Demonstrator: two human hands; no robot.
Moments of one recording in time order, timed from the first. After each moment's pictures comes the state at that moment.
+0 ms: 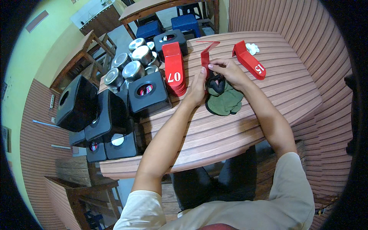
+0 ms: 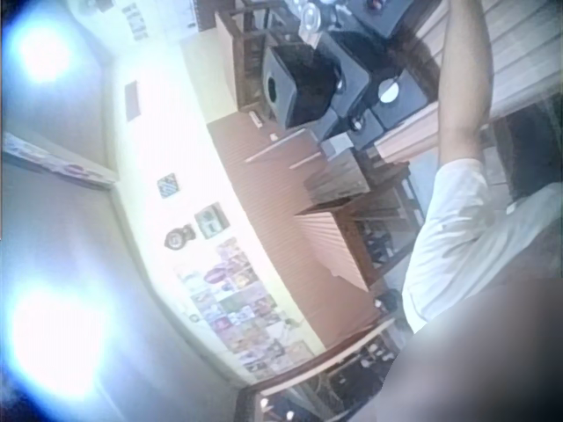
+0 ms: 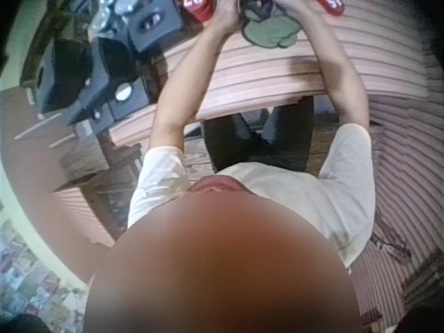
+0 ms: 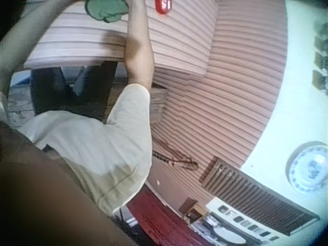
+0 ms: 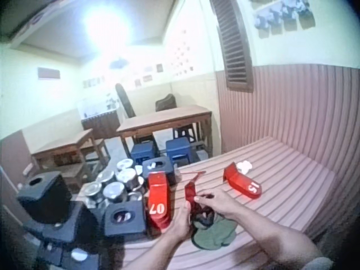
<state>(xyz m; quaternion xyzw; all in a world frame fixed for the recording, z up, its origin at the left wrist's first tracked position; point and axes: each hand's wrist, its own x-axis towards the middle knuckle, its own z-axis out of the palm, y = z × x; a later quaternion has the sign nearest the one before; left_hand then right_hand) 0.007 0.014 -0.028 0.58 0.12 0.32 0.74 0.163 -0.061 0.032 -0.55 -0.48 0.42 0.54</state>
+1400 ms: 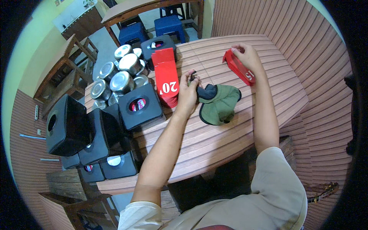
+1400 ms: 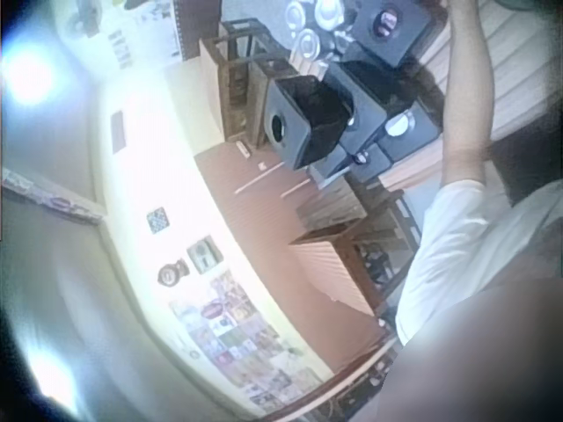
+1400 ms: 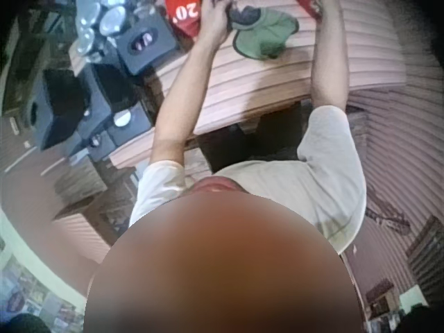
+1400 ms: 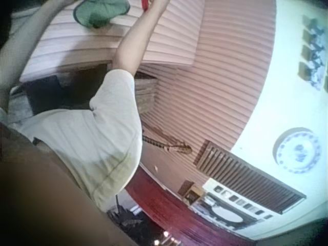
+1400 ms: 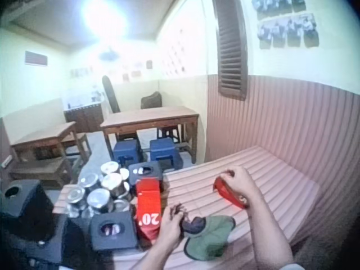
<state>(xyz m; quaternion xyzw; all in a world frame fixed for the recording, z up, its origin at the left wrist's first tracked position) 0.020 0.020 -0.017 0.43 0.19 0.40 0.79 0.286 -0.061 0.072 -0.77 -0.49 -0.01 0.40</state>
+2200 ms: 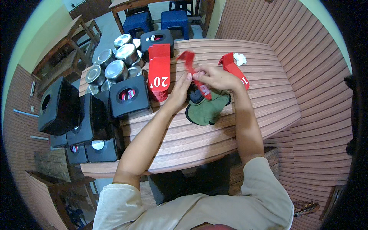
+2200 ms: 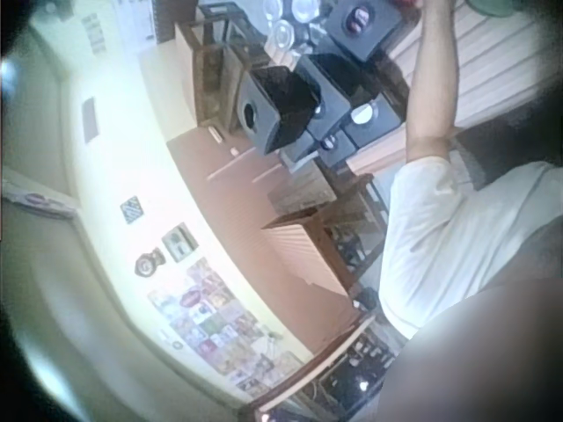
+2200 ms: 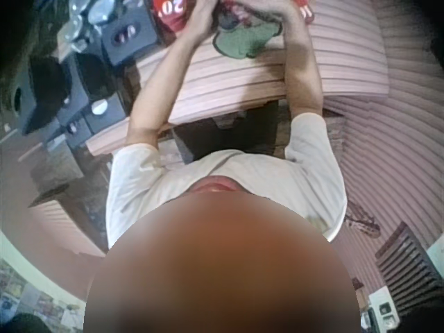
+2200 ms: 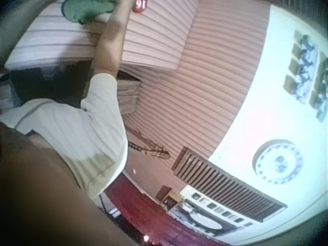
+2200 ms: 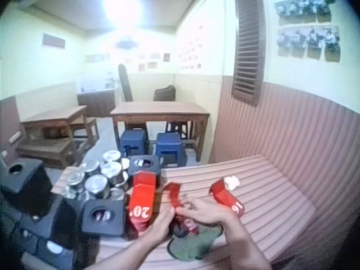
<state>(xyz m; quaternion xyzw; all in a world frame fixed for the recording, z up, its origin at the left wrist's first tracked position) 0.010 0.008 -0.005 0.54 0.16 0.37 0.74 0.192 -0.052 0.077 -0.59 -0.69 0.31 0.29</state>
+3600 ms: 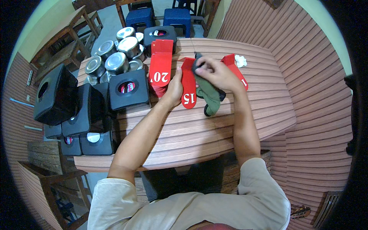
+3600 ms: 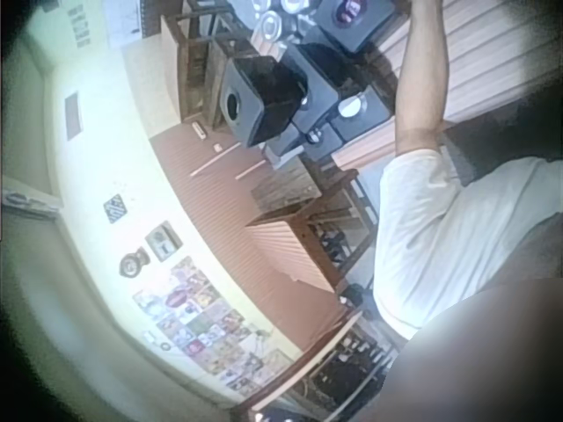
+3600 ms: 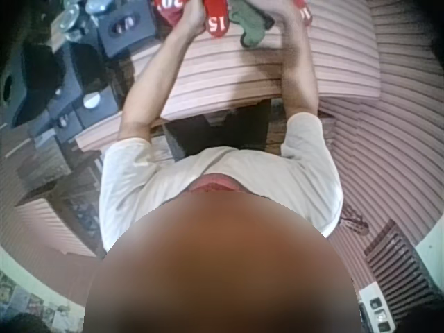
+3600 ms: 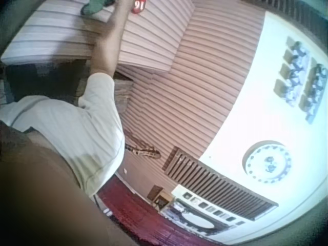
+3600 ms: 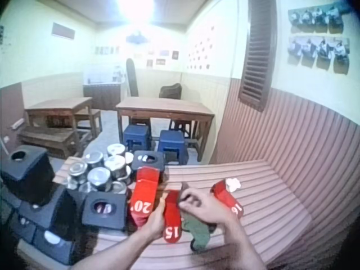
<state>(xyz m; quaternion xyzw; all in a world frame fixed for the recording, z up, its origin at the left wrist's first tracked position) 0.015 0.020 -0.010 0.40 0.16 0.30 0.85 0.185 -0.059 0.094 -0.63 -0.63 0.32 0.33</state>
